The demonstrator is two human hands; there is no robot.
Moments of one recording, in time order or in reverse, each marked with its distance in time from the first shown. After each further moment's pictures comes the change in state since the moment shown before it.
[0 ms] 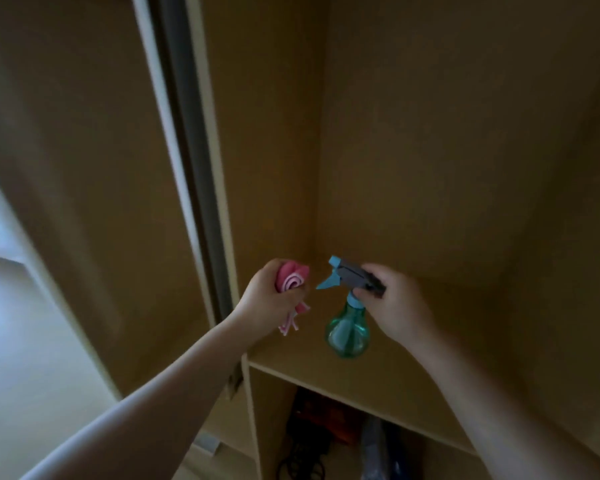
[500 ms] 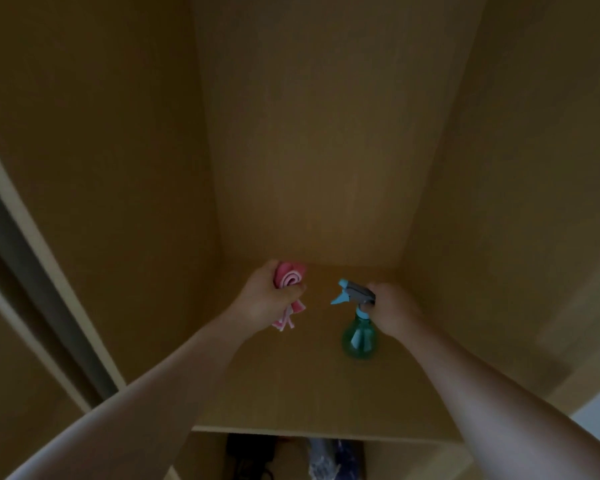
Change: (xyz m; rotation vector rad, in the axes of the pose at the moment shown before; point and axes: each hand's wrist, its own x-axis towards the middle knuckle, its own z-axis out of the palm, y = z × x) left_hand 0.101 0.001 0.122 0.013 -0.309 -0.007; right_hand 0.018 0.148 -0.055 -0.477 -0.122 0.549
